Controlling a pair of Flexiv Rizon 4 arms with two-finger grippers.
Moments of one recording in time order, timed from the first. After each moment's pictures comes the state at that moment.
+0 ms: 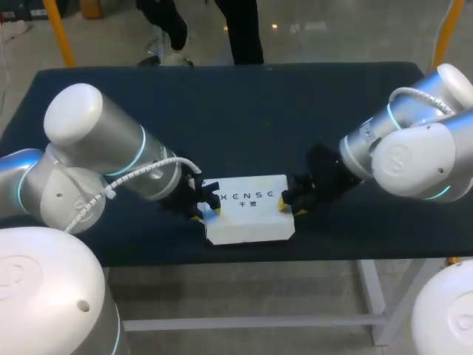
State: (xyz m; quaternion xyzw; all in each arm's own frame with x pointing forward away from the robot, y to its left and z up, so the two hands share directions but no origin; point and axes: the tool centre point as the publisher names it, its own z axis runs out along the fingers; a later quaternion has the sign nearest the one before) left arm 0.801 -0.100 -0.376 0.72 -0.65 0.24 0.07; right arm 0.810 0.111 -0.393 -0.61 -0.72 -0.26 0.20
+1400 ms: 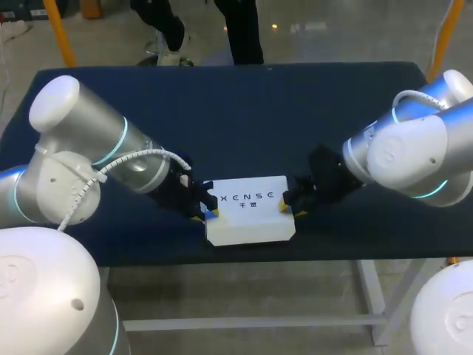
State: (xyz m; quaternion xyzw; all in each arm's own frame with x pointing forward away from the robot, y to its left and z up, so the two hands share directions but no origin) left arm 0.800 -0.100 -0.379 0.68 -0.68 0.24 0.14; right arm 0.808 0.111 -0.393 -0.62 -0.71 -0.27 0.21
